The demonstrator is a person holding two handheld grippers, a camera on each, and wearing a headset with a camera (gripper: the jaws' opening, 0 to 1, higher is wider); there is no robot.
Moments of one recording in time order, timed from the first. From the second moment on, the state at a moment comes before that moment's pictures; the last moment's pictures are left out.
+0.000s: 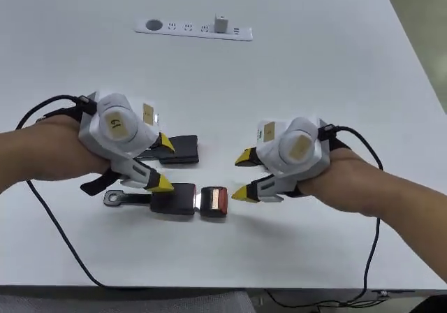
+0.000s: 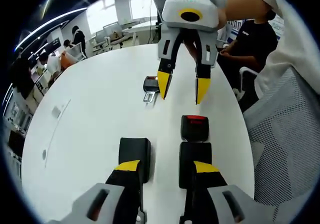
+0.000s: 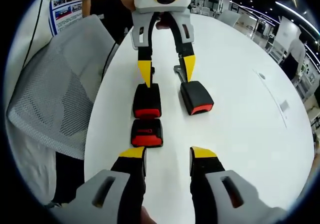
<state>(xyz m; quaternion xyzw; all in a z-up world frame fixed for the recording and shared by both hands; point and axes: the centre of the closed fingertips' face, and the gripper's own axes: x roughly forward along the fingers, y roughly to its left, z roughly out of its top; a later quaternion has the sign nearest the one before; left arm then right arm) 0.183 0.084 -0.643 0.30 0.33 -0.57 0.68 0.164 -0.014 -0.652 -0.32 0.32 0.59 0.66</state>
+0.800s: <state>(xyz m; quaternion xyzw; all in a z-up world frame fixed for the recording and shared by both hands) 0.229 0.091 -0.671 0.34 0.35 -0.56 0.67 0.224 -0.090 -0.670 -0.35 0.35 0.55 0.67</state>
